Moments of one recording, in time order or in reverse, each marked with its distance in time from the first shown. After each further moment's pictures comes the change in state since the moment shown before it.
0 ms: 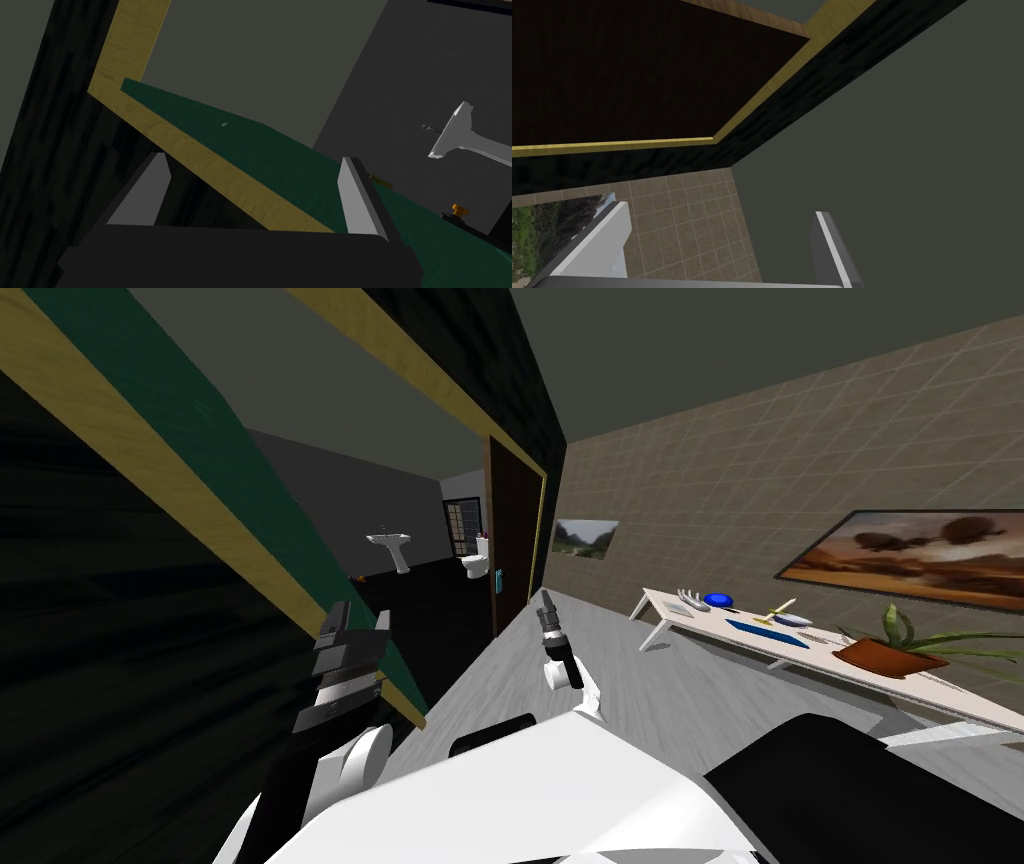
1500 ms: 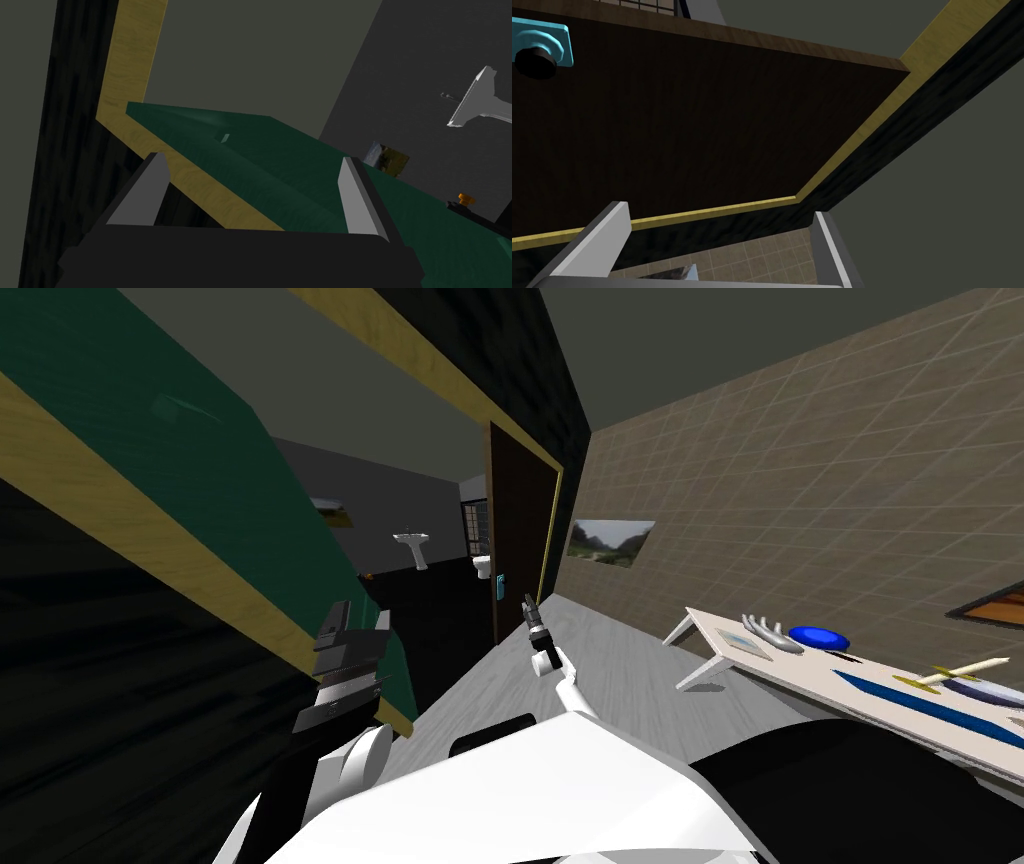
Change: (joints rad) arm -0.233 -0.011 0.037 0.370 -0.036 0.035 -0.038
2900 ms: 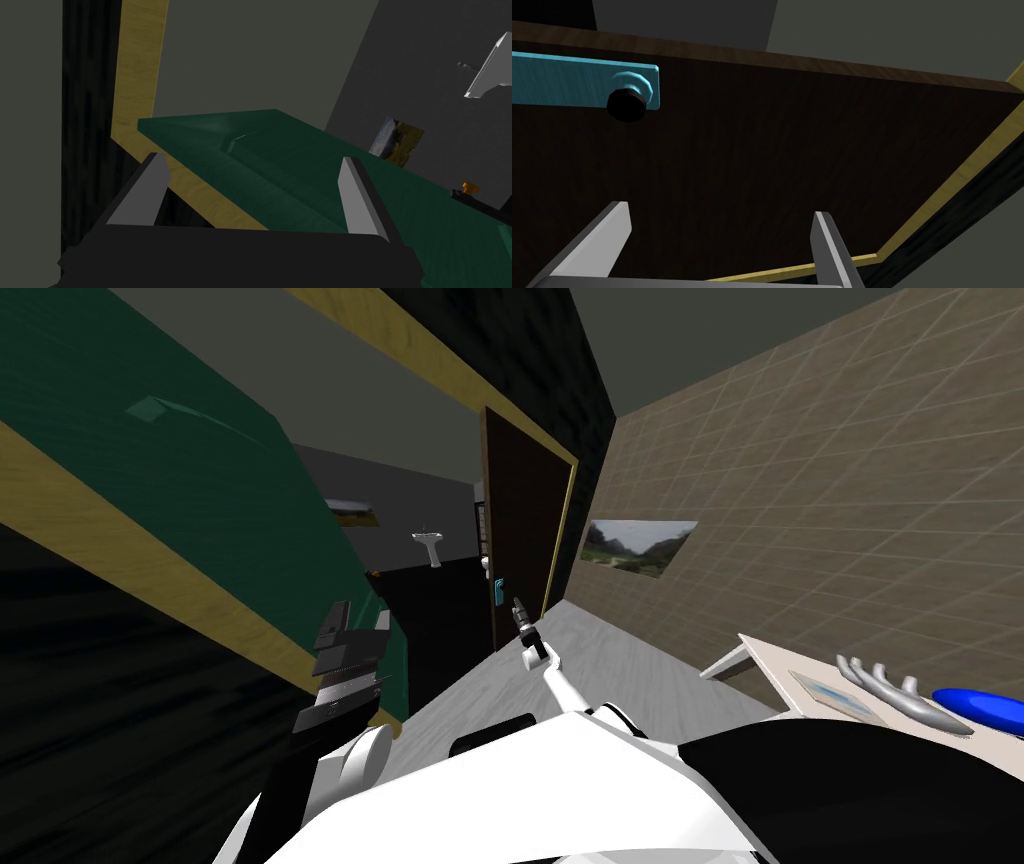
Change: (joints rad) arm -0.204 0.017 0.035 0.345 -0.029 0.017 -0.026
